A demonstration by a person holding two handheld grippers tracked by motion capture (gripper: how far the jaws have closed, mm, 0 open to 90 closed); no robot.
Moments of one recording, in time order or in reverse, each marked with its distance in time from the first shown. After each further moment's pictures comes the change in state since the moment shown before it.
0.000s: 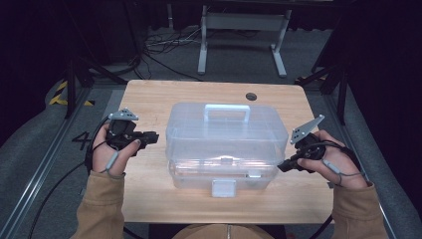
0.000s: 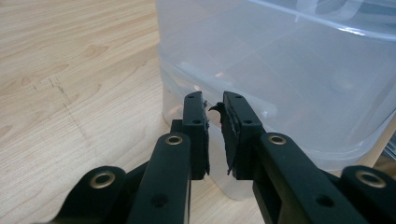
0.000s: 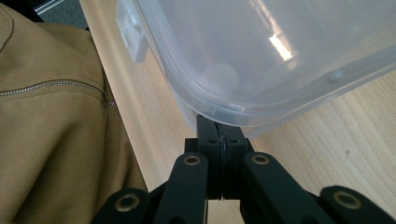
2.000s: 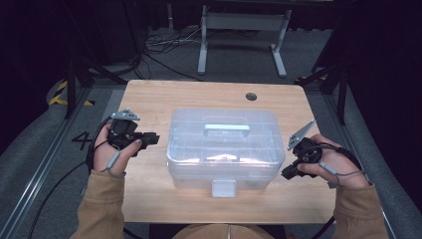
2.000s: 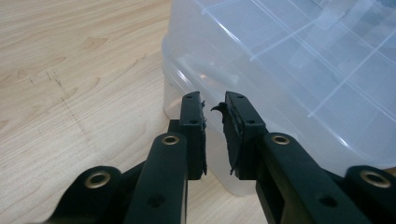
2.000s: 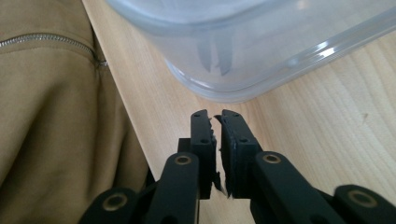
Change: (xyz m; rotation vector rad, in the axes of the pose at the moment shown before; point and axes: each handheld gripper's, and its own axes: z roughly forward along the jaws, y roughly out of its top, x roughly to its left) left arm 0.004 -0.001 0.006 0.027 0.000 -0.008; right arm -0.007 -0.009 0.013 0.154 0.023 0.014
